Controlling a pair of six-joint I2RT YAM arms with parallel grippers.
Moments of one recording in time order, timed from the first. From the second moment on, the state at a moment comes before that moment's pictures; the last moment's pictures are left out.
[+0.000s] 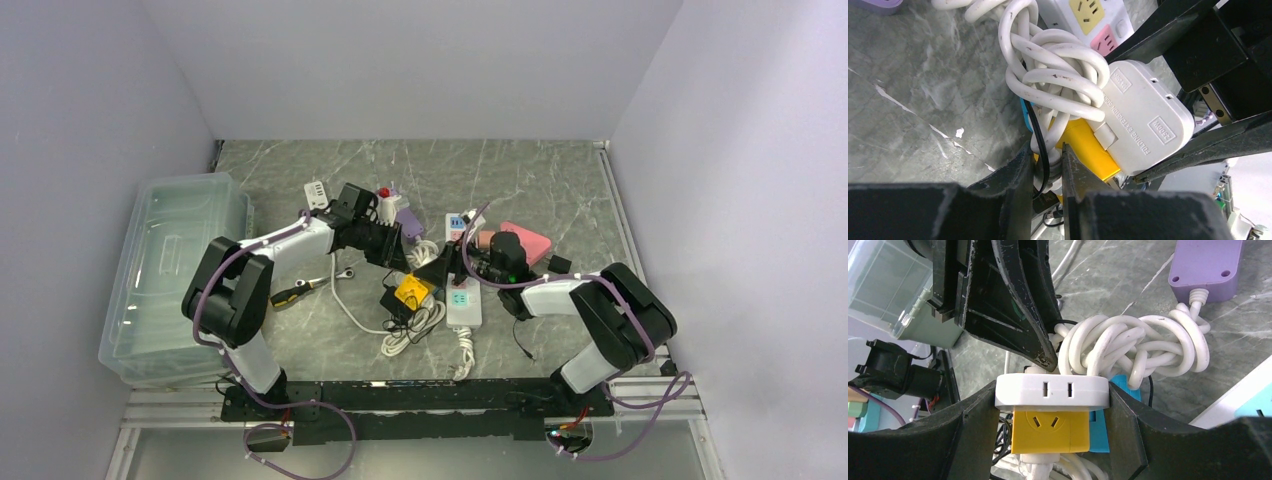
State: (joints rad) left arm -0.48 1.71 1.08 -0.31 0.69 -0.20; right arm 0.56 1.54 0.47 0.85 -0.55 0.53
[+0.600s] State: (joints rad) left arm -0.50 1.67 1.07 -0.31 0.58 -0.15; right arm 0.50 1.71 0.54 0.95 -0.68 0.69
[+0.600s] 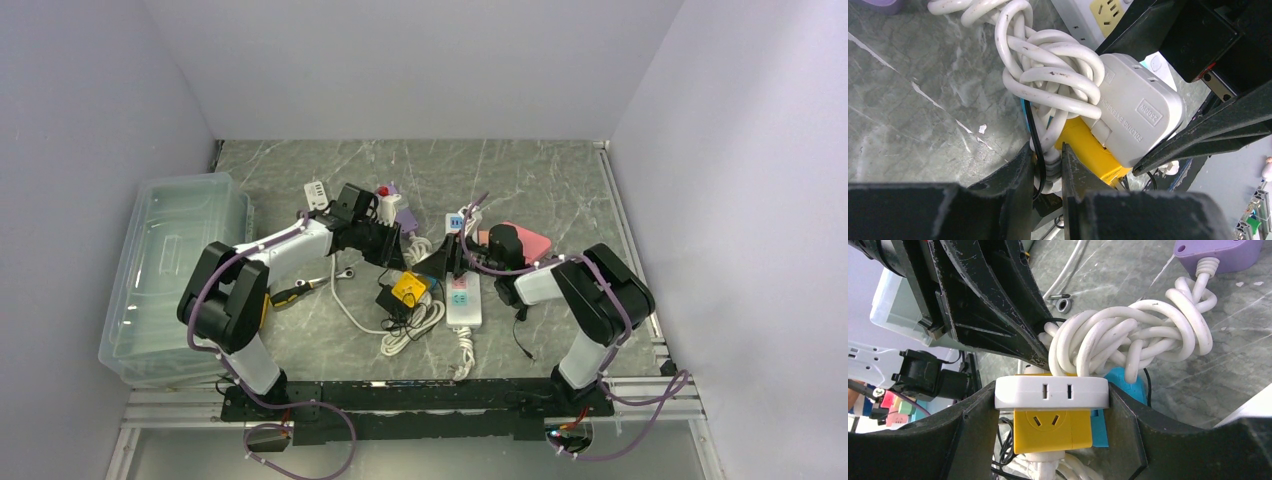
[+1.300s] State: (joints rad) left arm -0.47 1.66 1.07 -0.33 0.60 -0.16; right arm 0.63 1.53 0.54 0.75 -0.45 0.44
